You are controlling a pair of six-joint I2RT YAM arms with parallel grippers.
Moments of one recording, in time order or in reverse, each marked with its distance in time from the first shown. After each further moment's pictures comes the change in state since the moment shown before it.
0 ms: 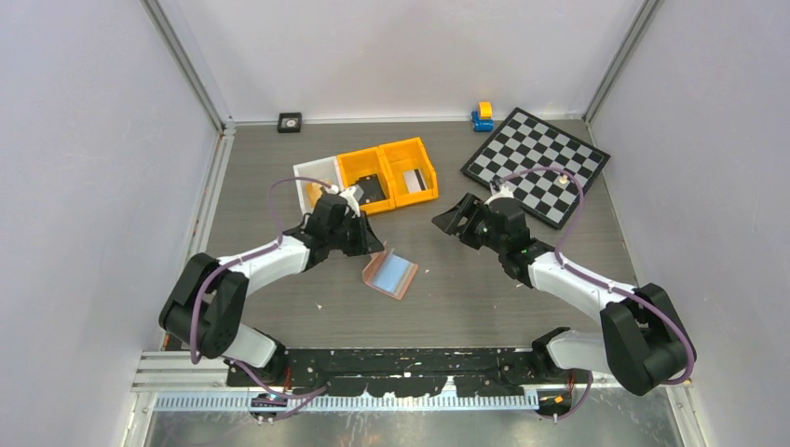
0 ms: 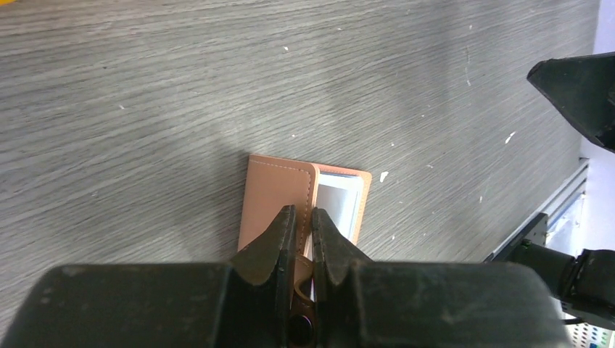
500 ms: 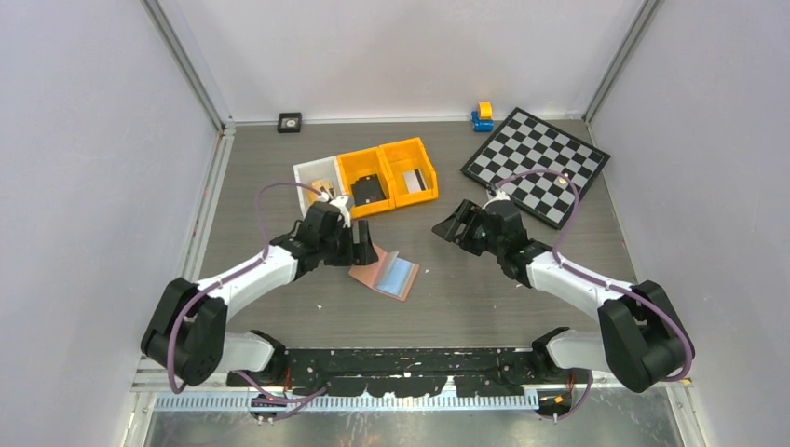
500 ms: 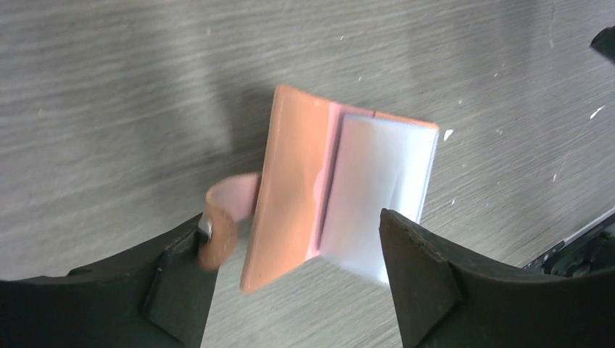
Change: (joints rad) left arm 0.000 -0.129 -0.022 -0.200 -0.118 0.106; right arm 0.005 0.015 -0.004 -0.062 -0.011 -0.024
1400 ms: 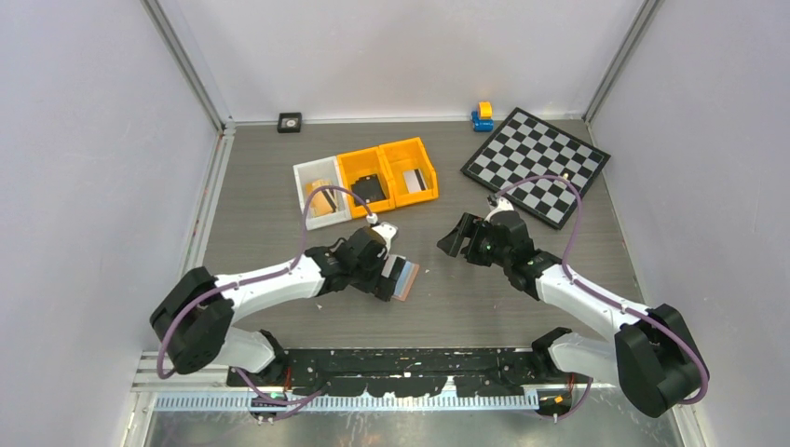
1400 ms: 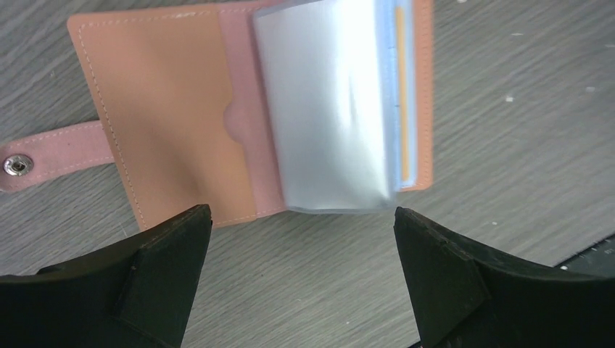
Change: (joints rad) left arm -0.346 0.061 0.045 -0.158 -0.263 0.164; right arm 0.019 -0.134 -0.061 -0.125 0.007 -0.125
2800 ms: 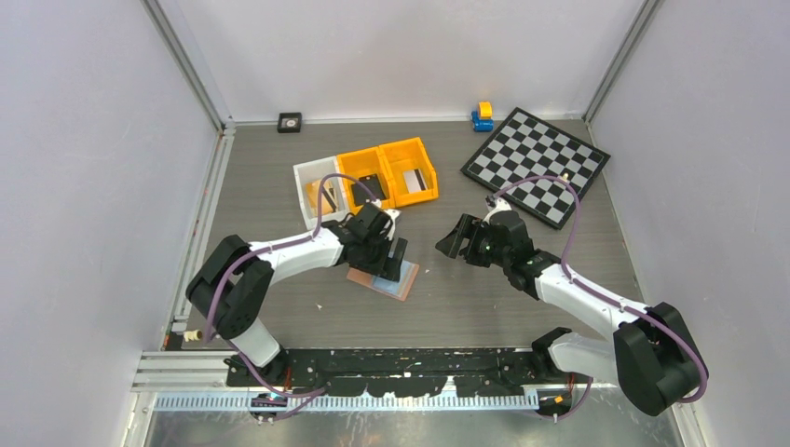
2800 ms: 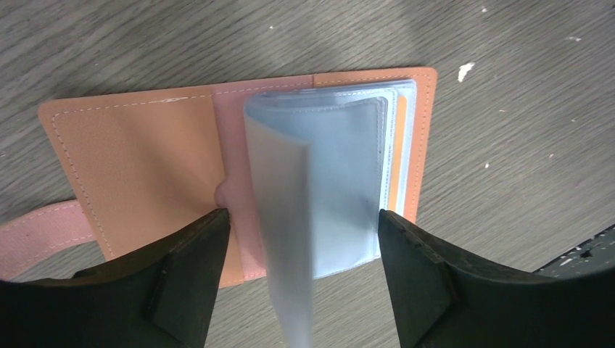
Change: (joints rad) left arm 0.119 0.230 0.180 -0.038 0.197 -0.024; right arm 0.000 0.009 0.000 0.001 -0.034 0.000
